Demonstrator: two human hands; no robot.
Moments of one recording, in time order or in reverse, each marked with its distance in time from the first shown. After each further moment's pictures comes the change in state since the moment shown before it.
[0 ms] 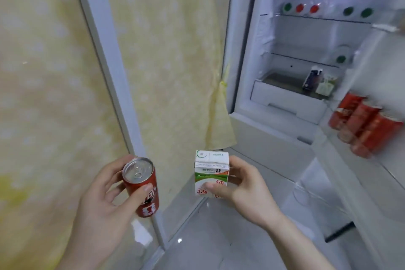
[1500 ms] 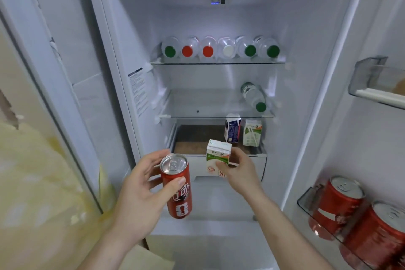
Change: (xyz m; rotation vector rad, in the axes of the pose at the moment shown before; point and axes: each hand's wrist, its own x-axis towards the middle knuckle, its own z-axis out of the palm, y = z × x) left_hand 0.456 -0.018 0.456 -0.102 -0.749 0.131; right_hand 0.422 0.137 -0.342 -0.137 0.895 0.194
